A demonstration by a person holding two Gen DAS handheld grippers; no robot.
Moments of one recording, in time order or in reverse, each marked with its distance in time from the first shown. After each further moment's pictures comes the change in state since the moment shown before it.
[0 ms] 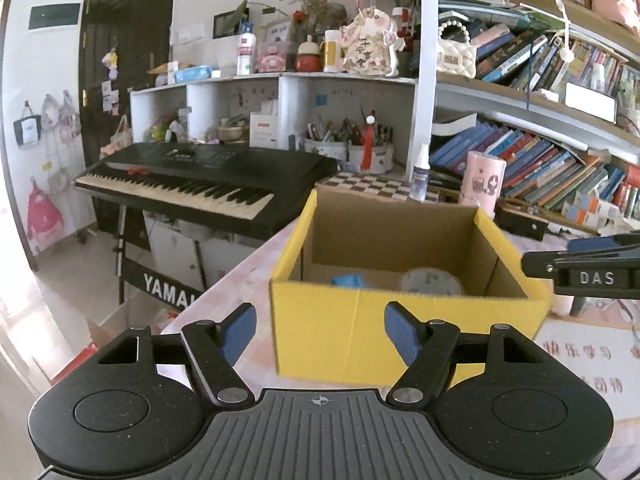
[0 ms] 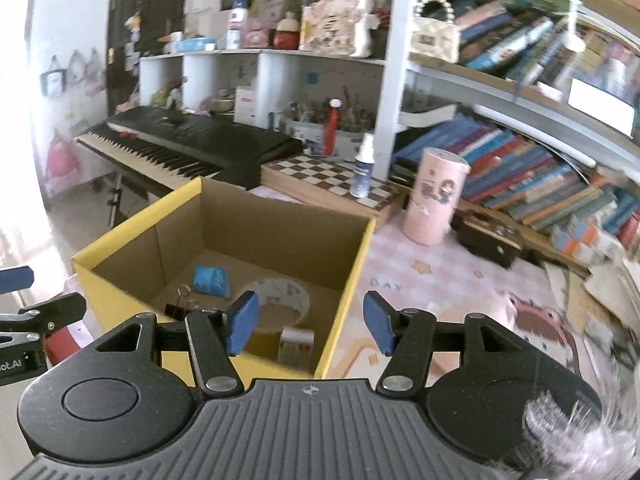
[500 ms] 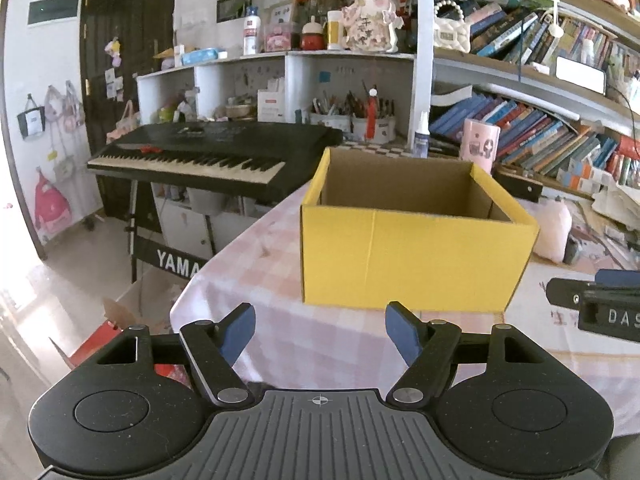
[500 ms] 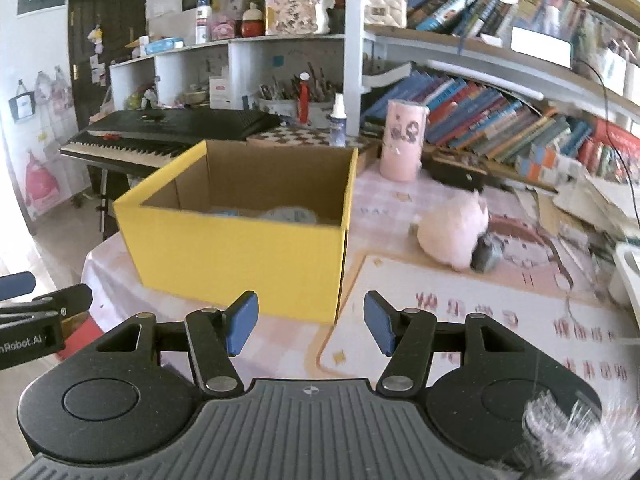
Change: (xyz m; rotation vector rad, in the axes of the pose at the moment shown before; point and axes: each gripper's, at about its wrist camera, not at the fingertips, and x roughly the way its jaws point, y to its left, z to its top) left arm -0.042 0.017 -0.040 0.027 0.062 0.007; right arm -0.065 0.040 -0.071 0.143 0.039 -0.071
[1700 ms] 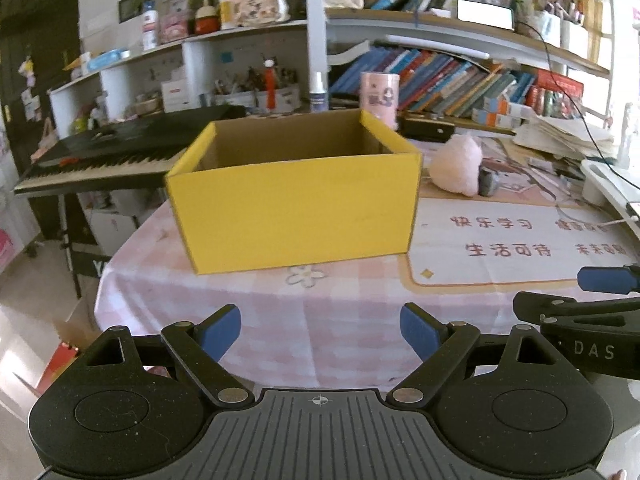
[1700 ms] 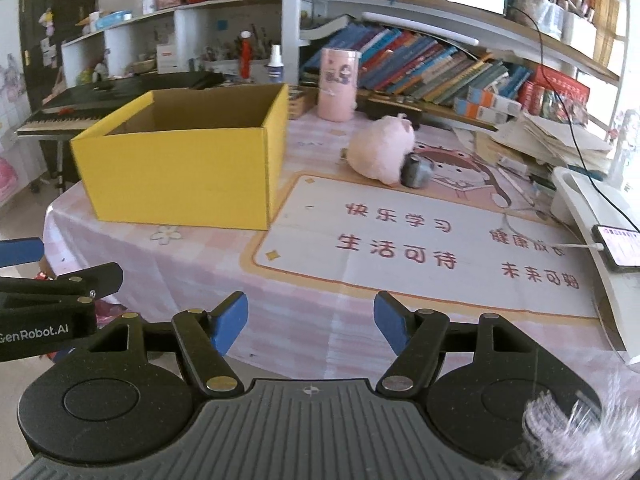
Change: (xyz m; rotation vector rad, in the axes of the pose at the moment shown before) left arm -0.002 -0.069 -0.024 0.182 0.071 -0.190; right arm -0.034 -0.031 -0.060 0.070 0.101 -0.140
